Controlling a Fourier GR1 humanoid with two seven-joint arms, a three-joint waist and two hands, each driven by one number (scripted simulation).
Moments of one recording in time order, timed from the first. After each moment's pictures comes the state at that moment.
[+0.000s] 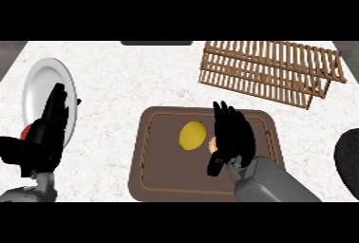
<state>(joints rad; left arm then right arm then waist) -0.06 0.31 -0.09 -1.67 0.14 0.30 0.12 -0.49 -0.24 0.69 -1.55 0.61 0.13 1.13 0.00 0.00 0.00</state>
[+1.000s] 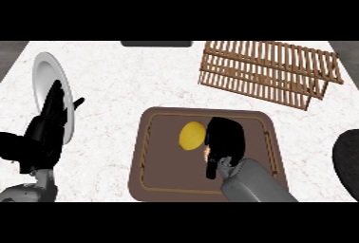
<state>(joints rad) -0.08 0.27 -0.04 -1.68 0.11 0.26 0.14 -0.43 -0.11 0.62 -1.40 0.83 0.16 1.05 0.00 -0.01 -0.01</state>
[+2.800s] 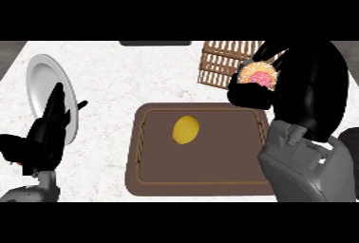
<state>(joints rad) -0.07 0.24 -0.02 -1.67 0.07 0.23 0.13 -0.73 -0.02 0.17 -1.86 1.18 0.15 1.14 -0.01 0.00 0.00</state>
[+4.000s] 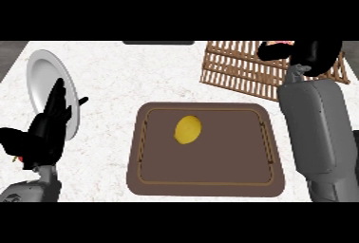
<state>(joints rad) -0.10 0.21 0.02 -1.65 0.04 0.19 0.15 -0.82 -0.13 -0.17 -1.25 1.12 -0.28 0.79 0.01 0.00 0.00</state>
